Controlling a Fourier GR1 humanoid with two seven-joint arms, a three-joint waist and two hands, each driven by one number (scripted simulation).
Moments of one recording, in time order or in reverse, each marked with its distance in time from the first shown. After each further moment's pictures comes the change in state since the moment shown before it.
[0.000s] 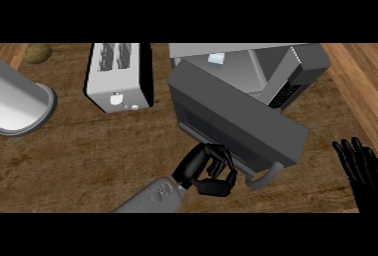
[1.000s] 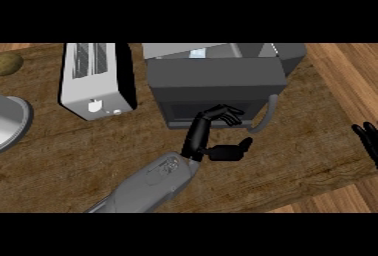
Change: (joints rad) left arm -0.214 -0.007 0.008 0.013 0.376 0.317 -0.022; right arm -0.083 -0.126 -0.042 -0.161 -0.110 0.070 0.145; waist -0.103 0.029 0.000
